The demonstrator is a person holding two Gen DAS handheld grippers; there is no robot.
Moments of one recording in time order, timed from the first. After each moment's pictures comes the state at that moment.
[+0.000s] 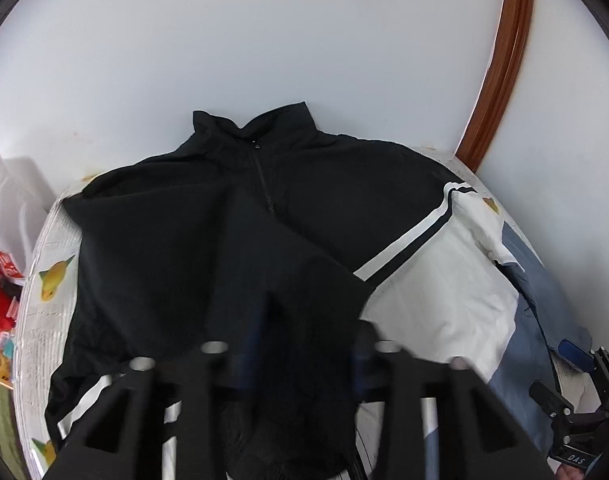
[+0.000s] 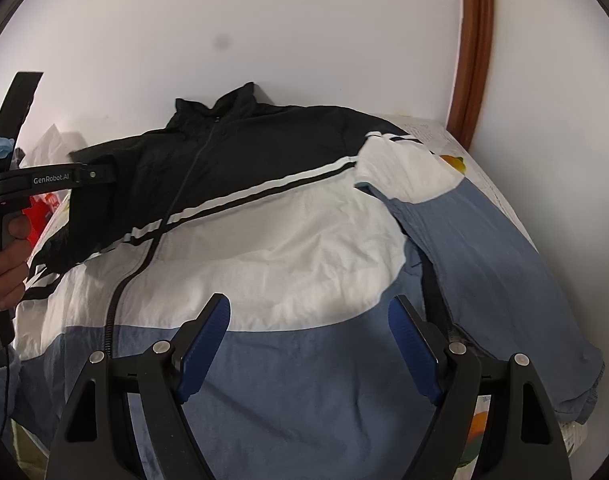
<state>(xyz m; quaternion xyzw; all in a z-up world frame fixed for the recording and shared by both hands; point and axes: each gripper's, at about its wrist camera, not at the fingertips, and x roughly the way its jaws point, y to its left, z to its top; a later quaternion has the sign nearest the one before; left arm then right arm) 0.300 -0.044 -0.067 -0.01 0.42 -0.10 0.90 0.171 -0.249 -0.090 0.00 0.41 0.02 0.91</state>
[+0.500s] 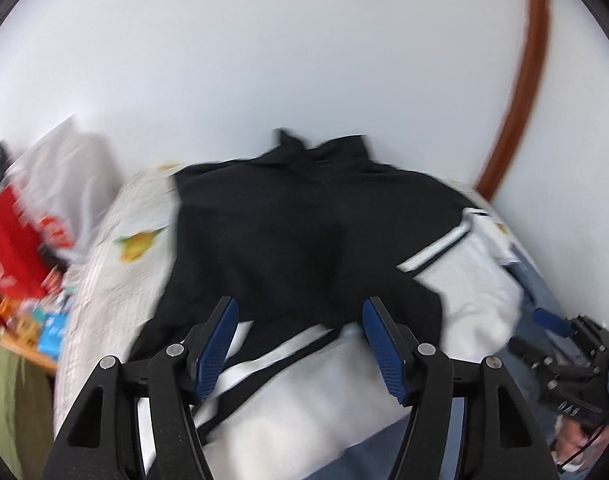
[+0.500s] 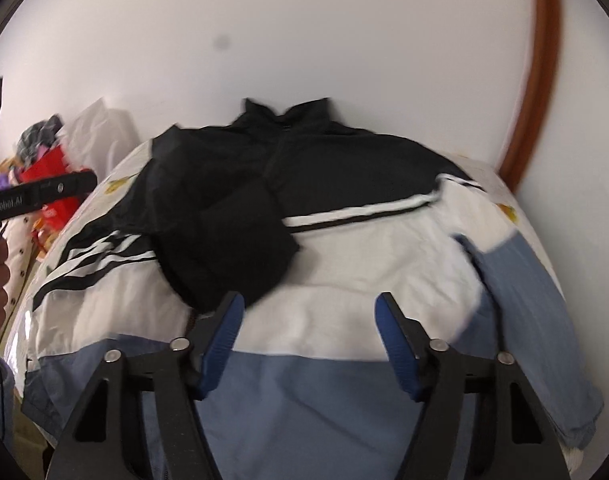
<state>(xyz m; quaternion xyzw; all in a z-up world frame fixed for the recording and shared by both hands) 0.222 0.066 -0.054 -0.04 0.38 -0.04 0.92 0.175 -0.158 -0.071 -0.06 0.40 0.09 0.91</state>
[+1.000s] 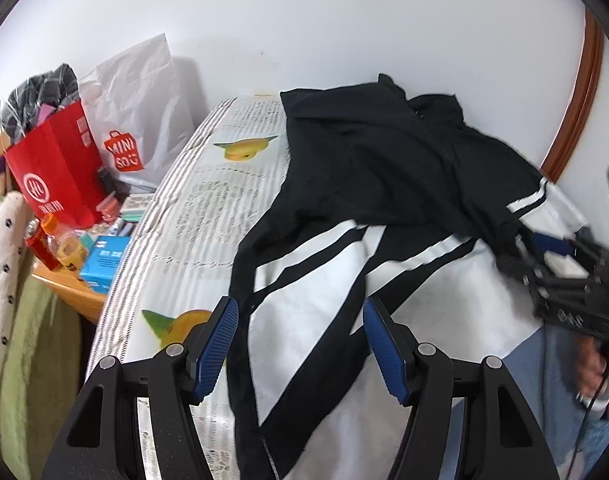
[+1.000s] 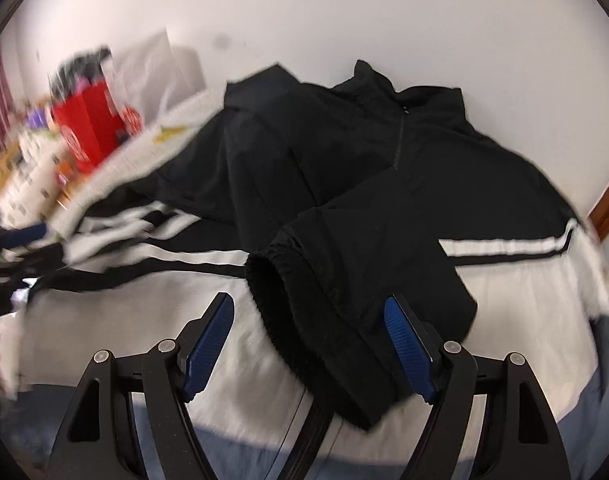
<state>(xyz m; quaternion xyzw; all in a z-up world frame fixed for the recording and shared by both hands) 0.180 0.144 -0.130 -0.04 0.42 0.05 0.90 0.232 -0.029 -0.139 -0.15 0.42 0.17 0.88</state>
